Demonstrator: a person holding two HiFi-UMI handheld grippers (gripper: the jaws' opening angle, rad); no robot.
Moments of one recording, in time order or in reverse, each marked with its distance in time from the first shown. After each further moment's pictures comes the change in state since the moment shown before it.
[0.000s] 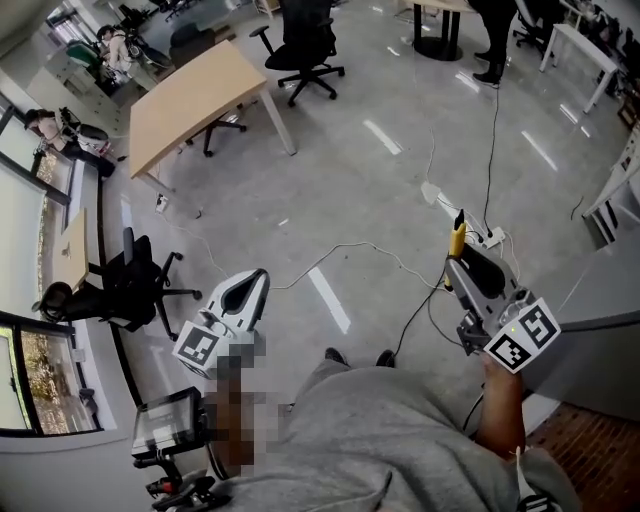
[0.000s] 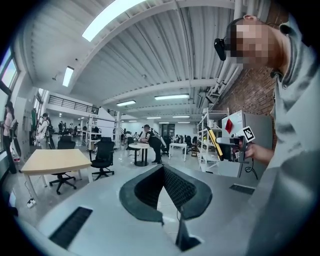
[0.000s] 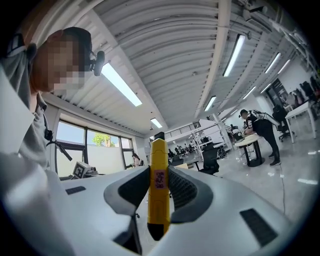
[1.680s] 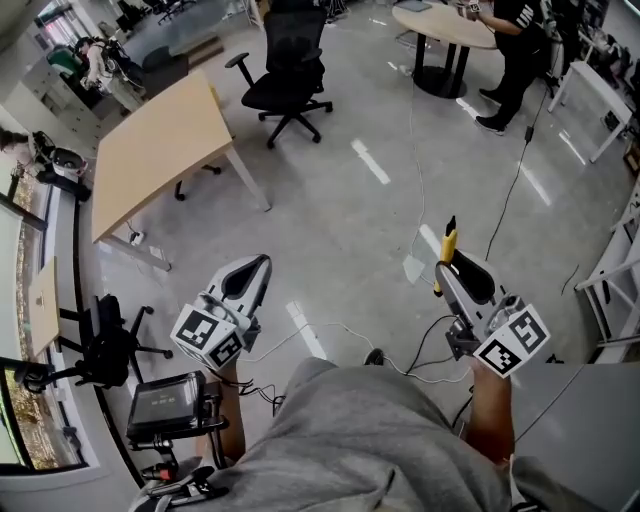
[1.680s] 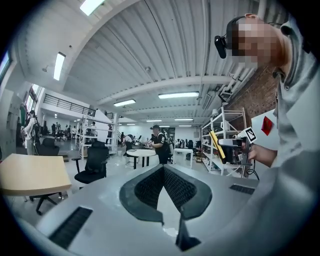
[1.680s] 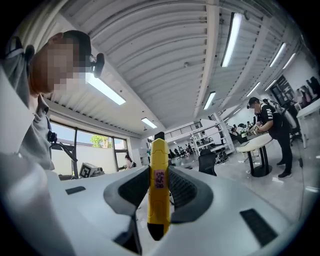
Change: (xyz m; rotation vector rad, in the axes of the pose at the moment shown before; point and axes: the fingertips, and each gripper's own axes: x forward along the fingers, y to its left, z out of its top) left arm 0.466 0.221 0.107 0.005 -0.050 -0.029; right arm 0.285 -0.395 0.119 -0.010 0.003 0.032
